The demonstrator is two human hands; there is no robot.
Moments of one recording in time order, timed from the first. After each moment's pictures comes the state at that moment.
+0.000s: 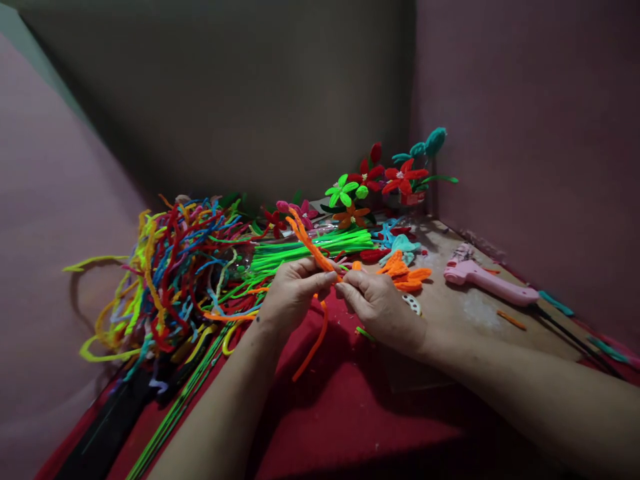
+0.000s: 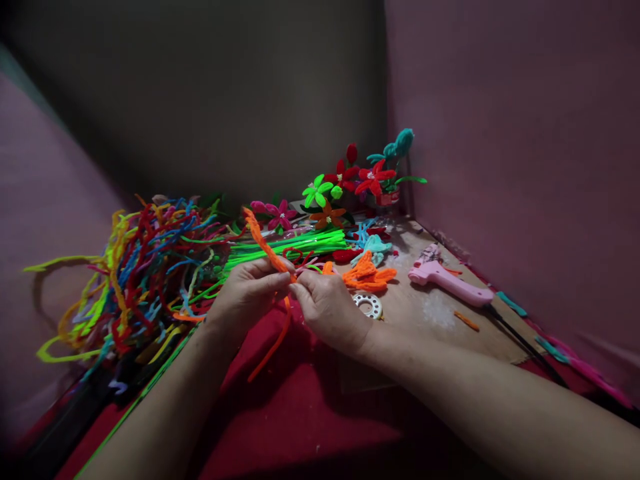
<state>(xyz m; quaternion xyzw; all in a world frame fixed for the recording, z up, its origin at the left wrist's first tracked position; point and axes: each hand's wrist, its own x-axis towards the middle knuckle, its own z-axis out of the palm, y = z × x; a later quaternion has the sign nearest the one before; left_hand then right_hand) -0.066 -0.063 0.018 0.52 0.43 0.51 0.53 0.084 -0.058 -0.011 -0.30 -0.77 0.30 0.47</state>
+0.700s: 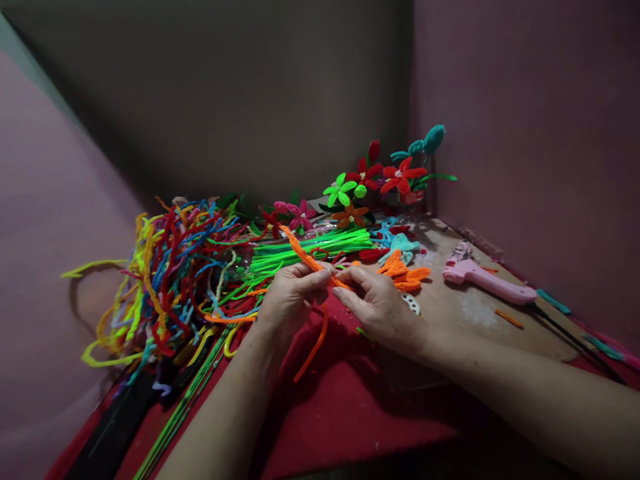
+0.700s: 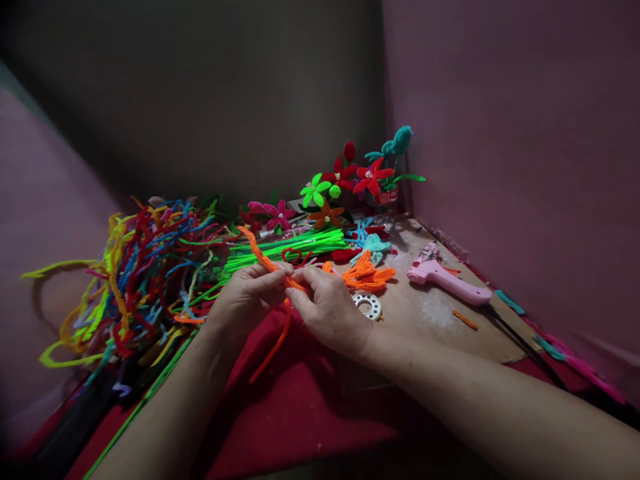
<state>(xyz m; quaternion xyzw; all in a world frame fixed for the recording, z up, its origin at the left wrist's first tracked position) -0.064 -0.062 0.015 0.44 0.42 0.53 0.59 0.084 -0.058 -0.009 -0.30 -0.74 0.34 0.49</state>
